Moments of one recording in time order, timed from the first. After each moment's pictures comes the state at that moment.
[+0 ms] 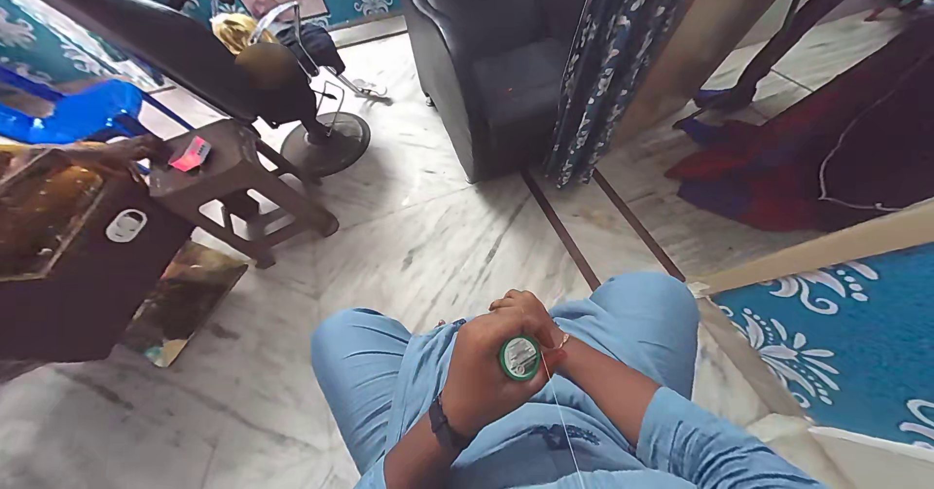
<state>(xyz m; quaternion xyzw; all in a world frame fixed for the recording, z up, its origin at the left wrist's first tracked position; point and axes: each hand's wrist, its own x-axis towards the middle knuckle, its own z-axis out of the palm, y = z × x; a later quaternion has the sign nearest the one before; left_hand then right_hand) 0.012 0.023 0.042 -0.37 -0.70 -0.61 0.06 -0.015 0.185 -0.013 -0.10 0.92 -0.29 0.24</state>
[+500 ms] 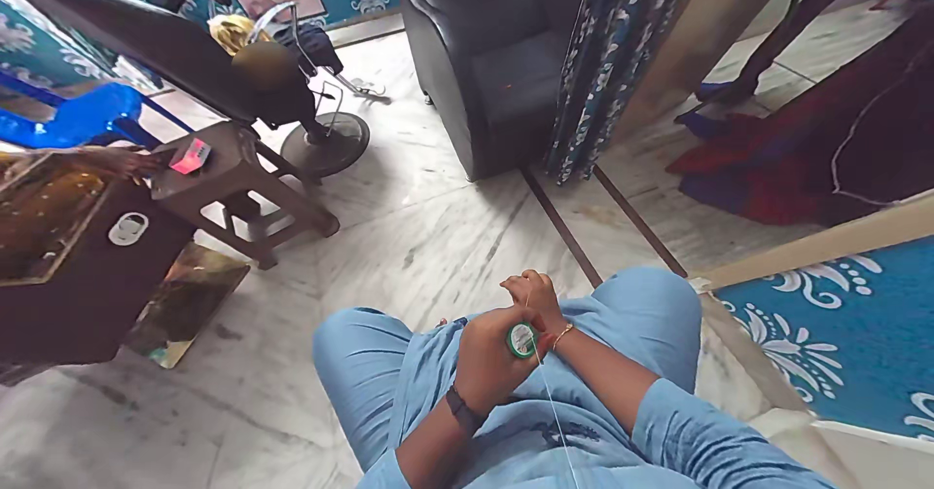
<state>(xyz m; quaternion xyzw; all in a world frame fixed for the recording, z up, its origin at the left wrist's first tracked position) 0.012 0.033 0.004 -0.28 -0.81 -0.51 0.04 -0.031 0.199 -0.095 -0.04 0.98 -0.19 0.04</state>
